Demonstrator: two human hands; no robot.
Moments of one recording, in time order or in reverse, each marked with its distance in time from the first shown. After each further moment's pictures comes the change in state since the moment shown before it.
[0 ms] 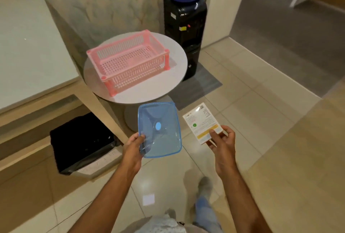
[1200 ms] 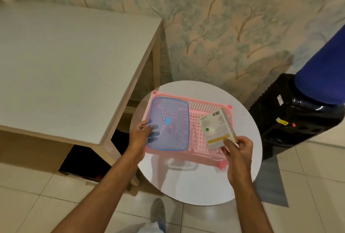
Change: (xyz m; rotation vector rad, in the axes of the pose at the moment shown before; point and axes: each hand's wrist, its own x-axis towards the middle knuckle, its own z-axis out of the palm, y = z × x) left_hand 0.307 0.288 0.055 -0.249 0.547 0.236; right_hand 0.401 -0.098 0.408 -0.307 -0.594 0.006
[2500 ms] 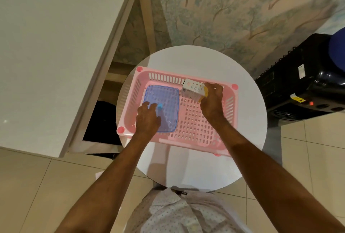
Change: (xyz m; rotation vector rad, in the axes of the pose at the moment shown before) left_hand 0.088 -0.044 0.084 1.279 -0.040 0.229; right_hand 0.212 0.056 0.091 -0.979 -0.259 -0.293
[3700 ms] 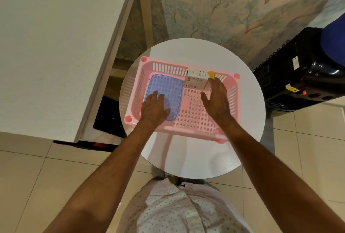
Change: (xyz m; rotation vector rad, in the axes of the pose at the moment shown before) left_hand 0.002 -0.024 0.004 0.164 -0.034 0.207; right_hand -0.047 -0.002 -0.001 -0.256 -0.011 -0.087
